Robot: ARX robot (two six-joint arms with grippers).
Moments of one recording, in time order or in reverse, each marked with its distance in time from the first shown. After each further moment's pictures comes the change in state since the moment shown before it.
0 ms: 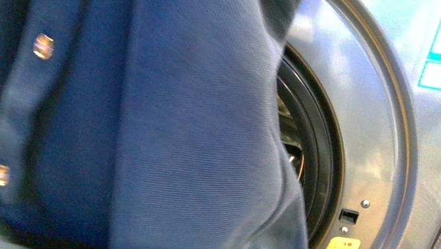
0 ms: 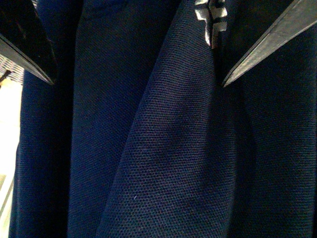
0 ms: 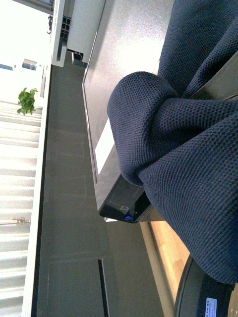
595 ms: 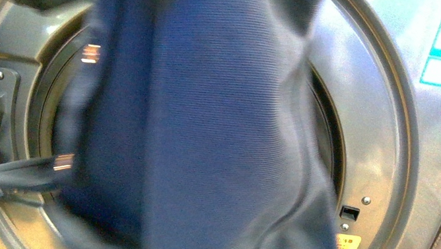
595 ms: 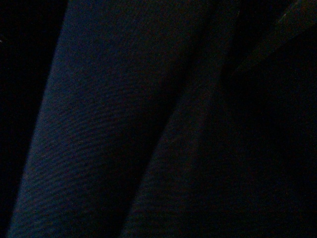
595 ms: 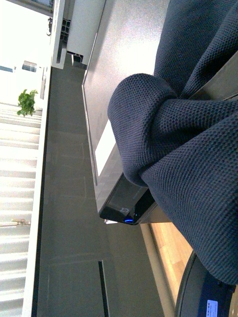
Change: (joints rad) left arm -0.220 0.174 0.088 0.005 -0.102 0.048; right arm 0.000 0.000 0.000 0.000 0.001 0.000
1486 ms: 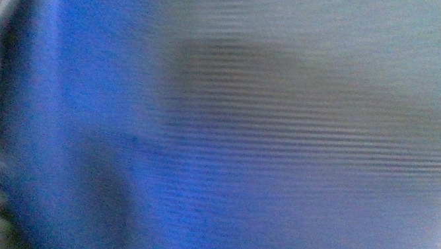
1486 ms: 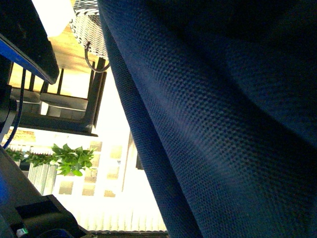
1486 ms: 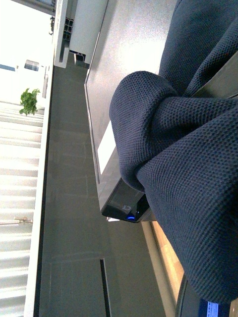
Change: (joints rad) left arm 0.004 0.003 -0.114 0.629 0.236 -0.428; right arm 0.000 -0.005 0.000 0.000 0.000 0.000
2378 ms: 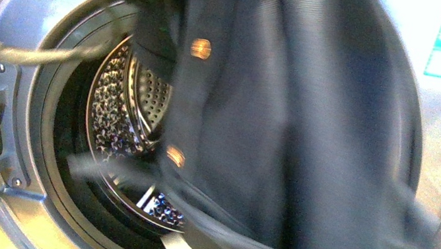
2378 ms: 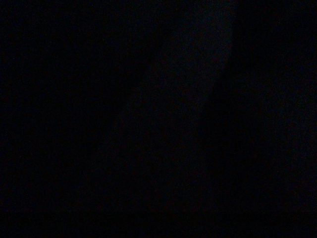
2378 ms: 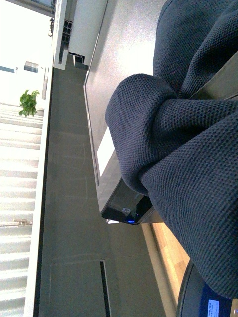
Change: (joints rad) left arm -0.200 0.130 0.256 -0.661 -0.861 0.638; right arm 0.000 0.000 0.000 0.000 0.000 0.000
